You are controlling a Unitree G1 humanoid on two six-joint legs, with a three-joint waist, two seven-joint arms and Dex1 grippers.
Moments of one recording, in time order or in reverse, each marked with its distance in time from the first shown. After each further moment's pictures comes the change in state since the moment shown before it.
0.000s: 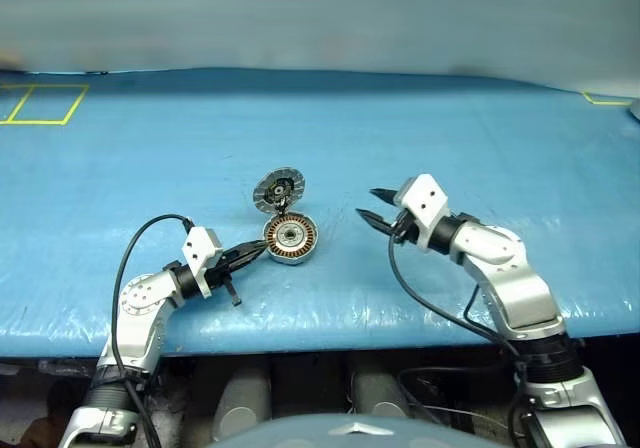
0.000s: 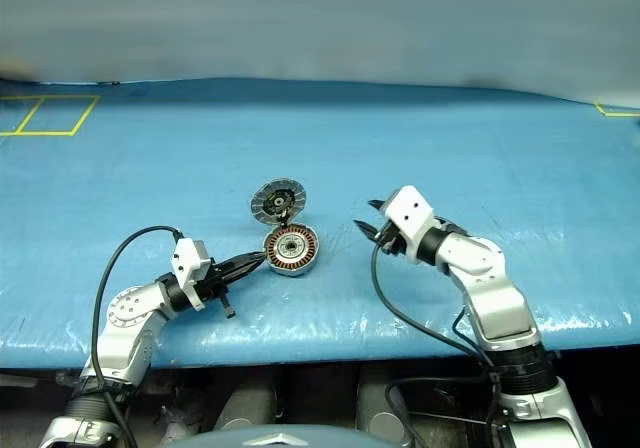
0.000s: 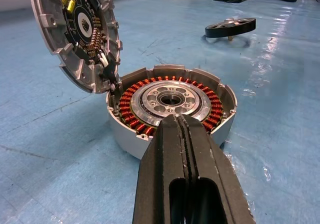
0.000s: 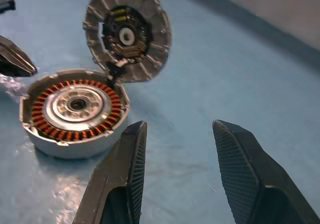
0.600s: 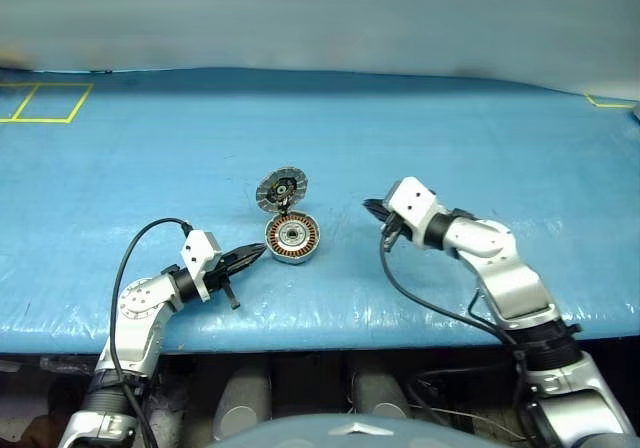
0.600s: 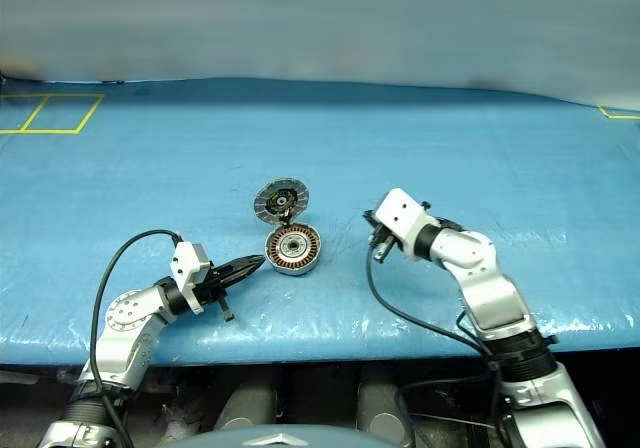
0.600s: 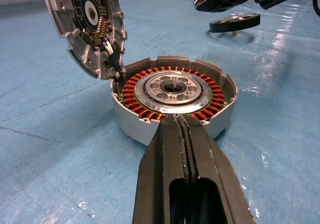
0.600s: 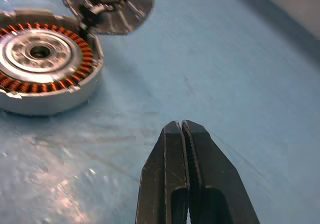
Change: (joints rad) left arm 0.016 0.002 0.000 0.000 0.002 0.000 0.009; right arm -0.054 -0.162 0.017 0.077 -0.142 -0.003 -0.042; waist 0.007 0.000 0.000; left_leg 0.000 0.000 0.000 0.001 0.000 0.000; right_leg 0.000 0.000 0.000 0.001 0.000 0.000
